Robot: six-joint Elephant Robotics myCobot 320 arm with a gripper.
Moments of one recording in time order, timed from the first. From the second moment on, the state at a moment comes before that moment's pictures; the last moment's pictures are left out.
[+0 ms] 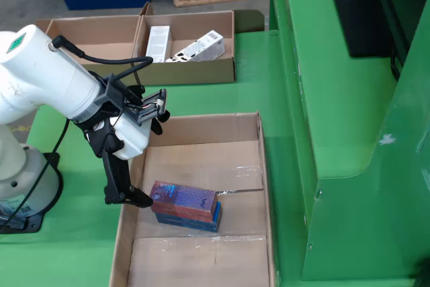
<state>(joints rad) 0.01 -0.04 -1.24 0.24 1.57 0.00</state>
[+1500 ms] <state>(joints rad) 0.01 -0.04 -1.24 0.24 1.57 0.00</state>
